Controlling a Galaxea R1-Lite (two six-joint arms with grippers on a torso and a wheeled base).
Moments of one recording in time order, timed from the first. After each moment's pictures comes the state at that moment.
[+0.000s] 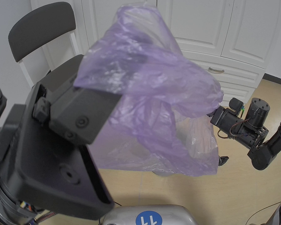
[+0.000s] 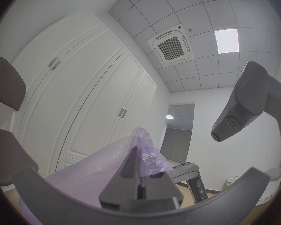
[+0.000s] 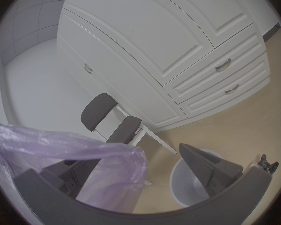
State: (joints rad) left arm -1.16 1.44 -0.52 -1.54 0.09 0.01; right arm 0.30 1.91 -0.62 -1.37 0.32 0.60
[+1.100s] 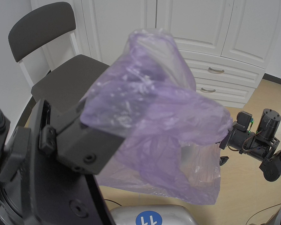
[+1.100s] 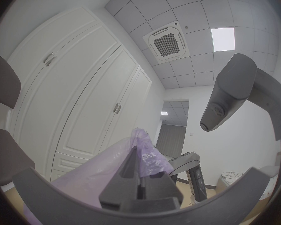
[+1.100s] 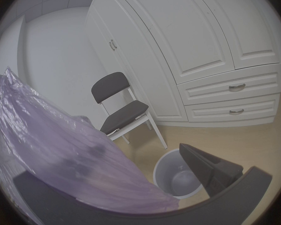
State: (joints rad) left arm -1.18 1.43 -0.47 -1.53 0.05 0.02; right arm 0.29 1.78 -0.40 -1.36 0.44 0.22
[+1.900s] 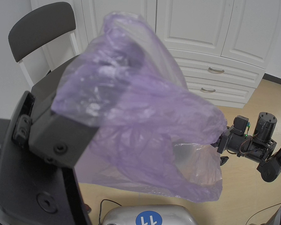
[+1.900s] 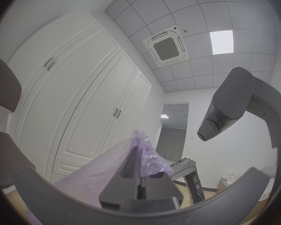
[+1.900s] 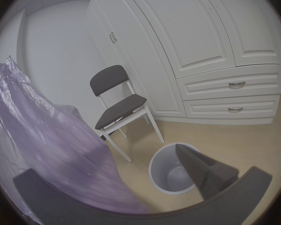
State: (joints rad) left arm -1.18 1.39 -0.47 -1.53 0.04 0.02; right arm 0.27 1.83 -0.39 -1.36 0.45 0.17
